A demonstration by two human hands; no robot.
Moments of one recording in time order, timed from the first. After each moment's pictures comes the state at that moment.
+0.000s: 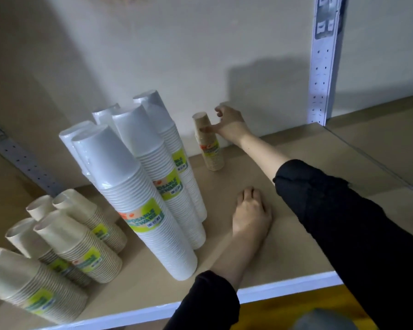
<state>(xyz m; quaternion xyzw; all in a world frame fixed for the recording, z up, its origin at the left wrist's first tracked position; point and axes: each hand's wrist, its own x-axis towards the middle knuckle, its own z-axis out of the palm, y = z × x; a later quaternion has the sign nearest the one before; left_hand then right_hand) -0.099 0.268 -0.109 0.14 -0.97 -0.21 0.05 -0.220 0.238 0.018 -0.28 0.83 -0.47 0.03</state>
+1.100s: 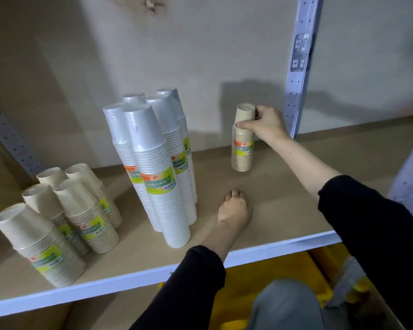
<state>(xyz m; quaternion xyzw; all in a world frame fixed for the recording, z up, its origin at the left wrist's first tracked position) -0.066 0.272 -0.103 0.10 -0.98 -0.15 0.00 -0.161 0.332 0.043 -0.18 0.82 -0.54 -0.08</state>
